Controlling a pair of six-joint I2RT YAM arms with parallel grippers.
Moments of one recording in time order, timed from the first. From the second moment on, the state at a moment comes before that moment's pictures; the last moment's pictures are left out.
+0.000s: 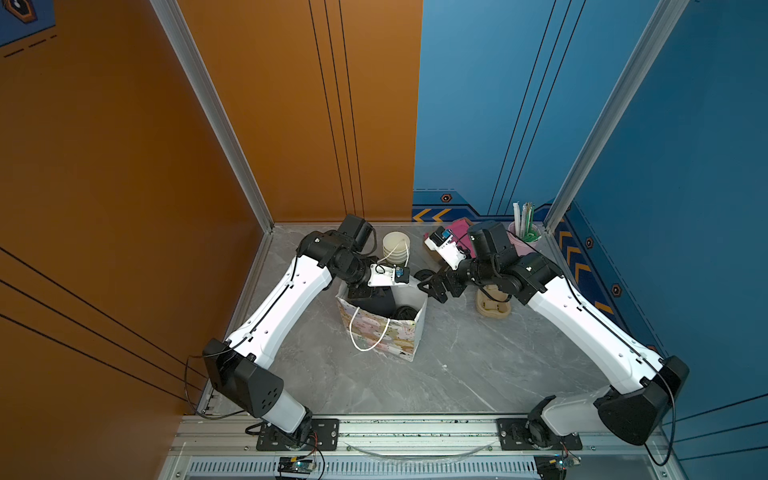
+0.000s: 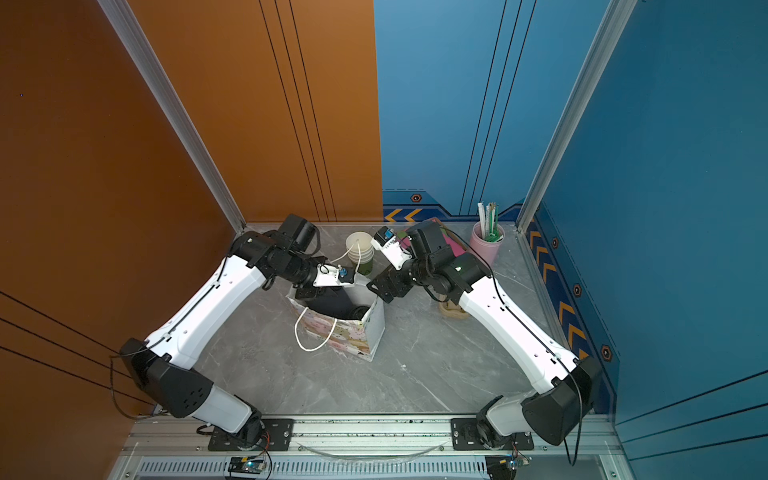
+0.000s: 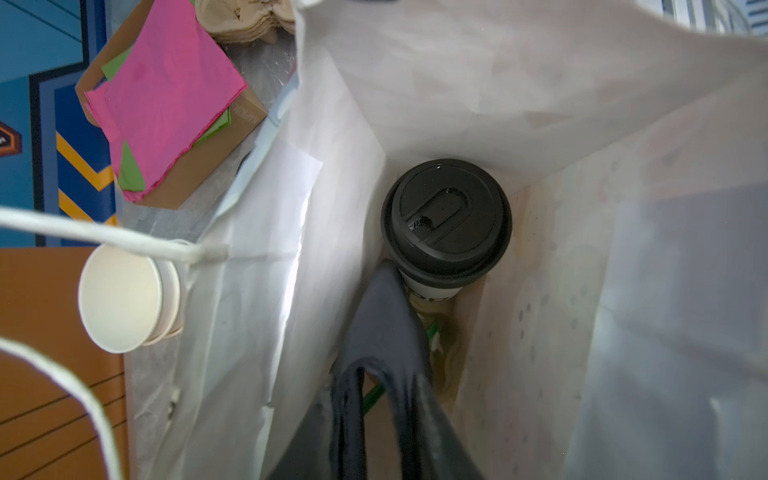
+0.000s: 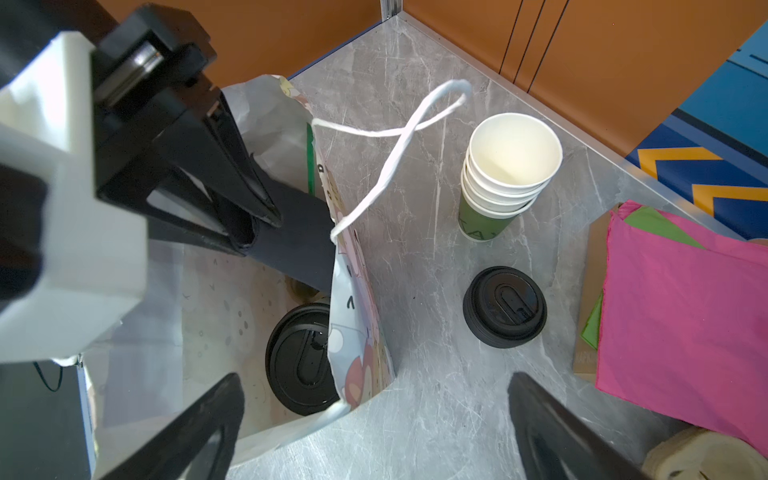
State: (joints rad) left arm -0.48 1.55 1.68 -1.27 0.35 1.15; right arm 0.61 1.41 1.49 -0.79 -0.32 -0.13
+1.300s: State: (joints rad) left arm 0.10 0.96 0.73 -0.02 0.03 -0.08; right arm 0.14 1.05 0.96 -0.38 0.07 0.14
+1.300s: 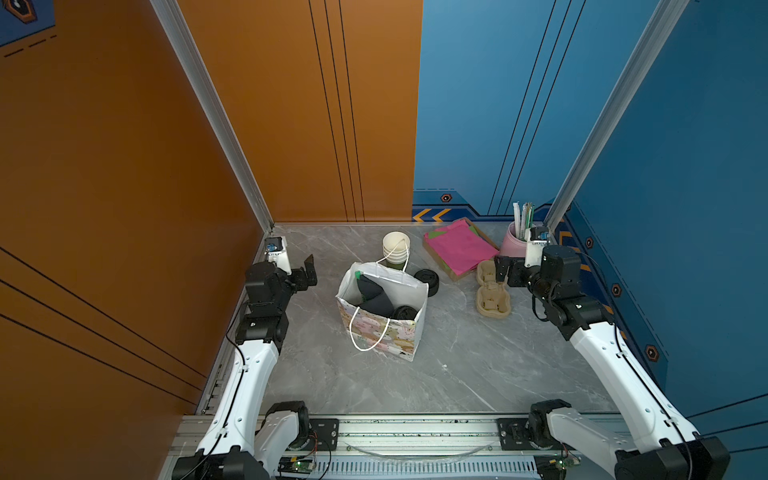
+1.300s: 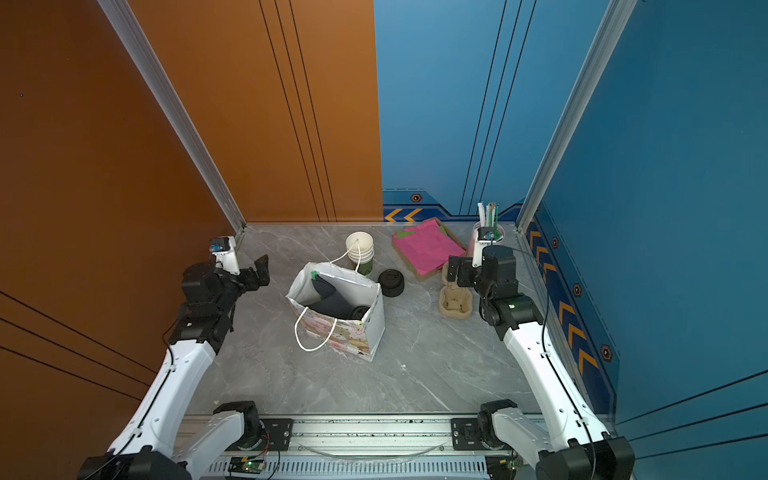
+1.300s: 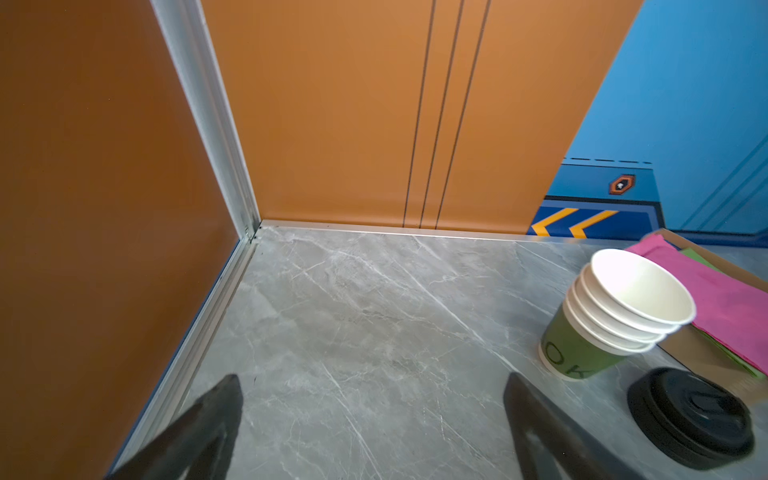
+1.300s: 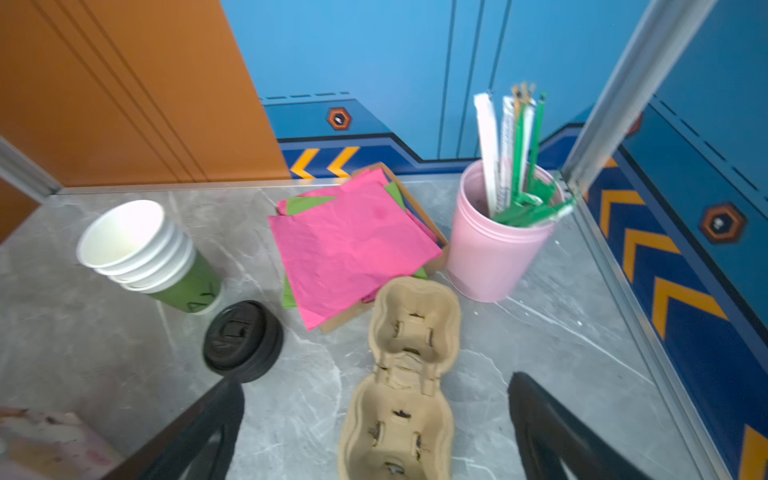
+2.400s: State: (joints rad) left arm -0.04 1.23 0.28 0.78 -0.33 -0.04; right arm -0.06 1.45 0.52 0.37 0.12 0.09
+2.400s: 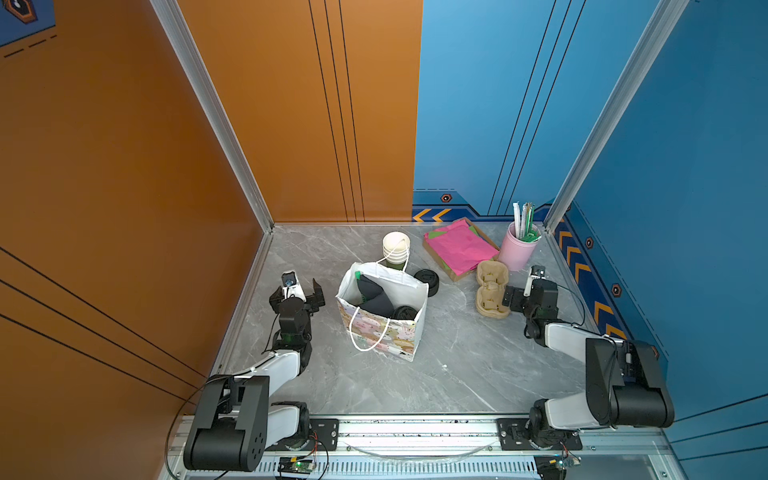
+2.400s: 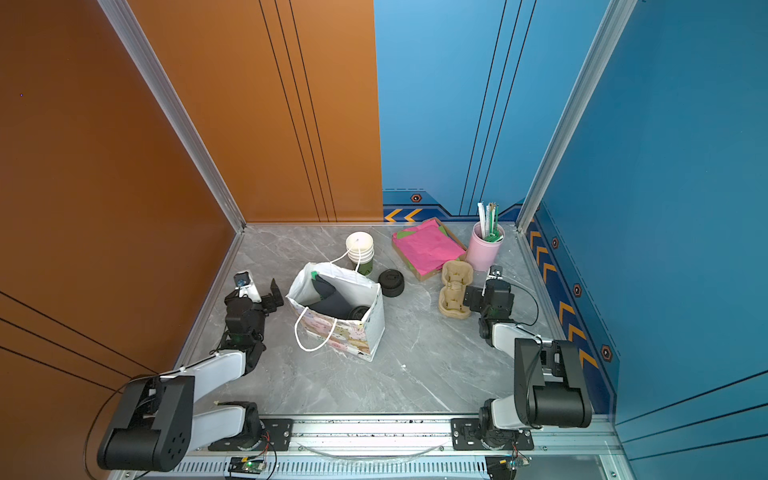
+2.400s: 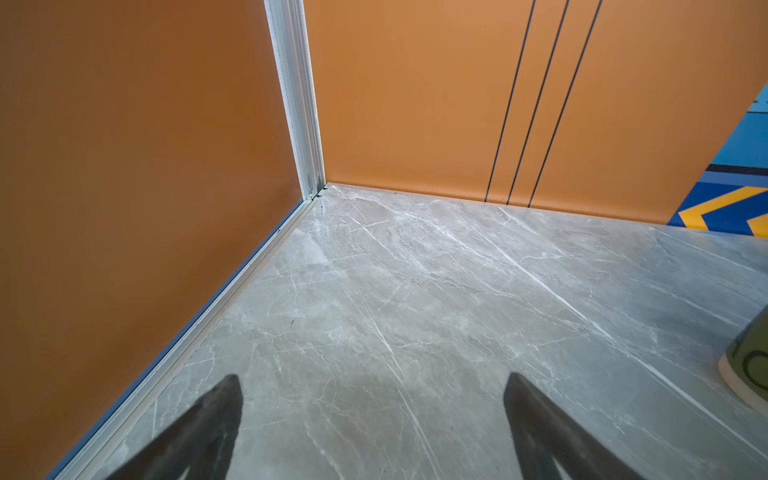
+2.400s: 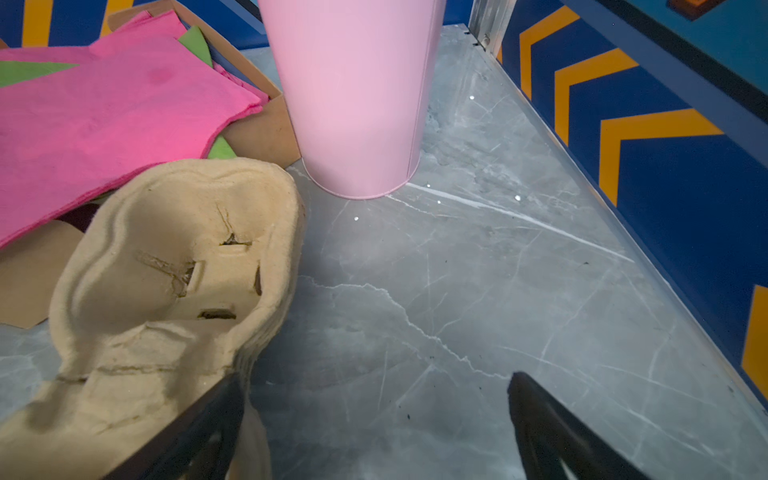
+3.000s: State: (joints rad) left arm -0.07 1.16 0.21 0.80 -0.37 0.04; right arm -0.03 1.52 0.51 0.56 0.01 0.09
